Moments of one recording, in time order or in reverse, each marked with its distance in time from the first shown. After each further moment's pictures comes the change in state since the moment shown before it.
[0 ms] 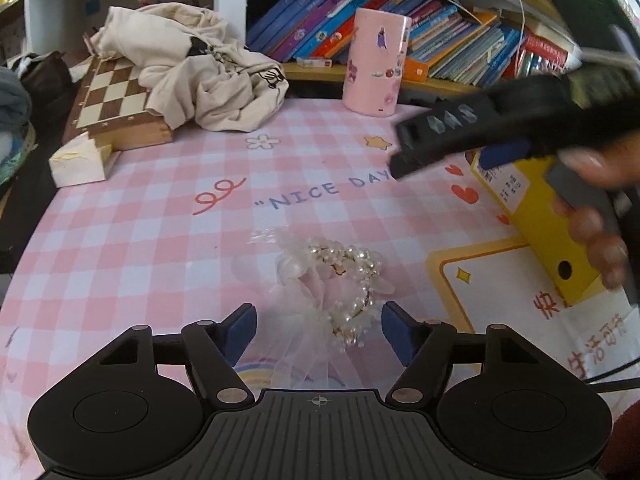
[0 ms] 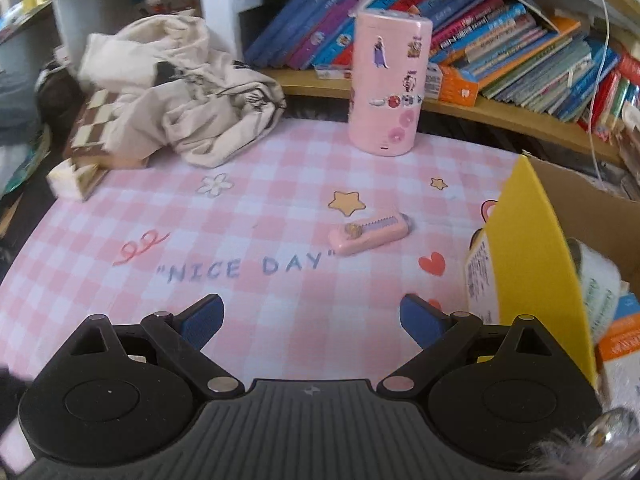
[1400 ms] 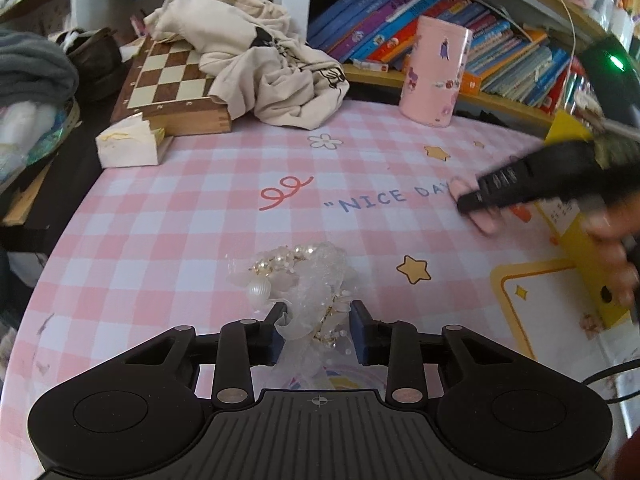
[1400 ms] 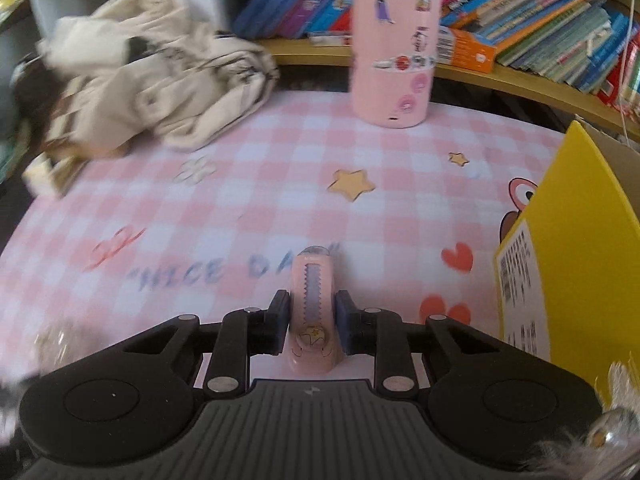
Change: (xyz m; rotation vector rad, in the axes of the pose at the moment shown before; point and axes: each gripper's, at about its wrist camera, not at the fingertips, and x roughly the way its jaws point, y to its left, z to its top) left arm -0.007 0.039 0.001 -0.103 -0.006 0.073; right arm 0.036 -0.004 -0.006 0.009 0.061 0.040
